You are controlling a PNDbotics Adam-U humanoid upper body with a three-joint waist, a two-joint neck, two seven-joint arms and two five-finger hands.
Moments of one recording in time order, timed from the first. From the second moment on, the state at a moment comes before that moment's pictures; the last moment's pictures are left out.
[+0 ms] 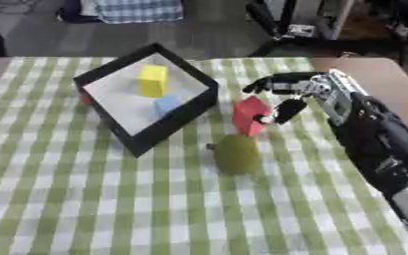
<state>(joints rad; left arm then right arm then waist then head) -0.19 0.30 0.06 -1.65 -0.16 -0.03 -0.17 -0.76 -0.54 0.20 -0.86 0.68 -0.53 0.65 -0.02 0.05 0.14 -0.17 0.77</state>
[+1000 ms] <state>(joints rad) -0.18 0.30 0.06 -1.65 -0.16 -0.03 -0.17 -0.75 -0.57 0.20 -0.92 0.57 -0.49 0.69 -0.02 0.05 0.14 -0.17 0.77</state>
